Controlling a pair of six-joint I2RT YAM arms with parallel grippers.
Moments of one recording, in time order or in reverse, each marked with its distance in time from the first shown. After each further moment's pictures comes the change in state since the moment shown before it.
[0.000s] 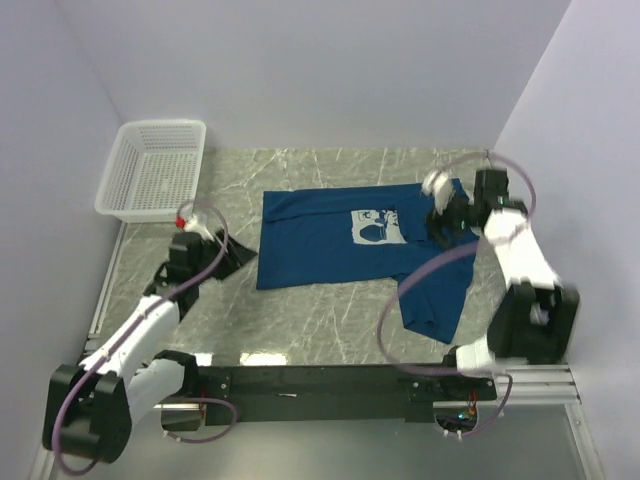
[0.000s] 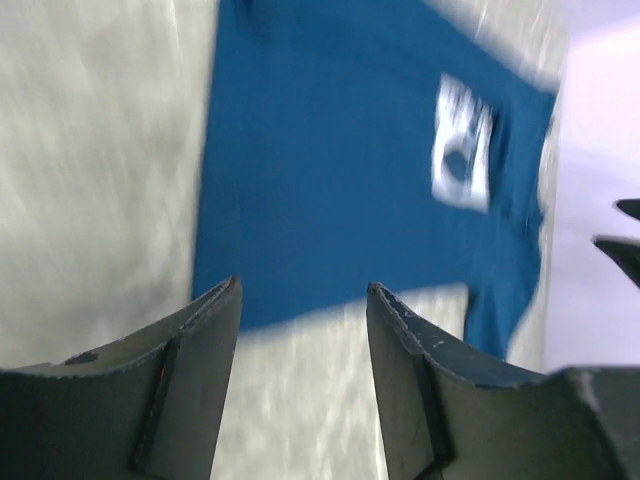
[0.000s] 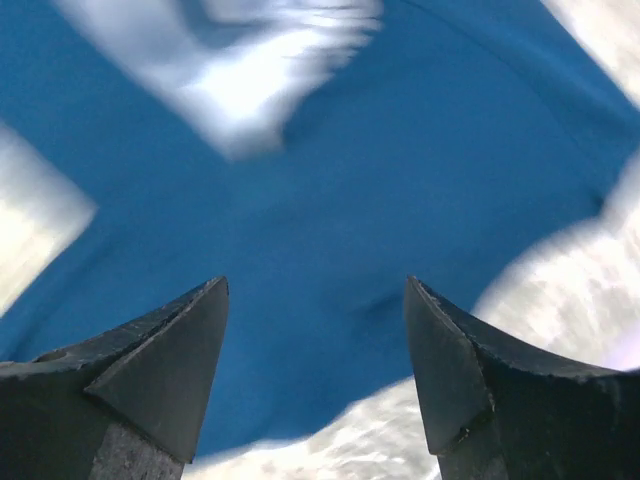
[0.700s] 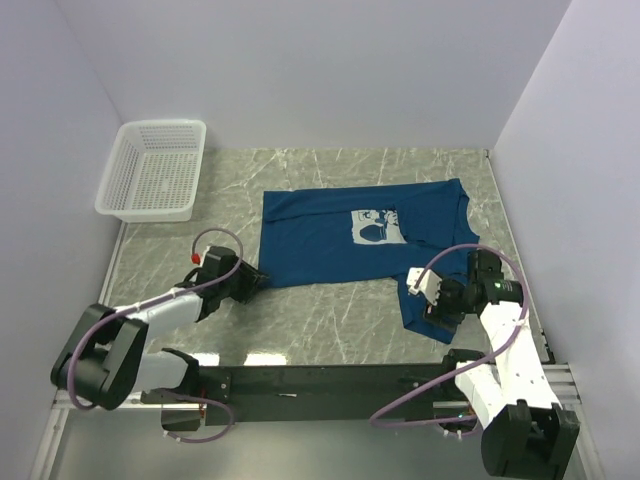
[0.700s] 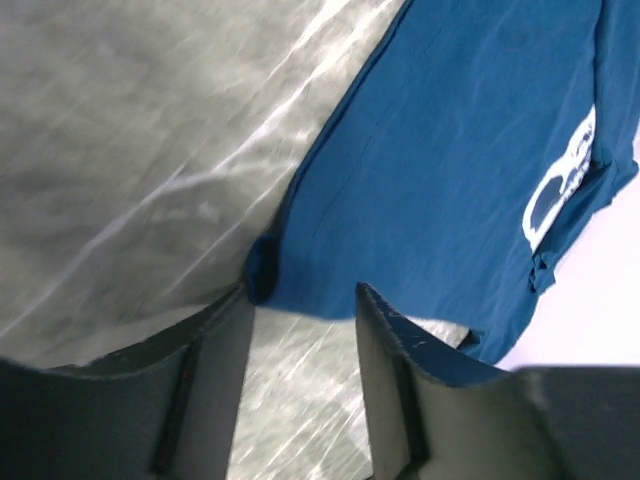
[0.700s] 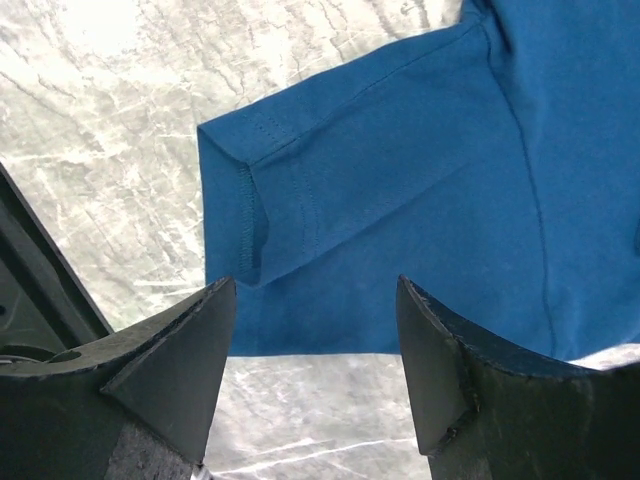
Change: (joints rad) left arm -0.232 0.230 -0.155 0.072 -0.195 -0.541; right arm 0.032 -0.747 -0.650 -0.371 -0.041 -0.524
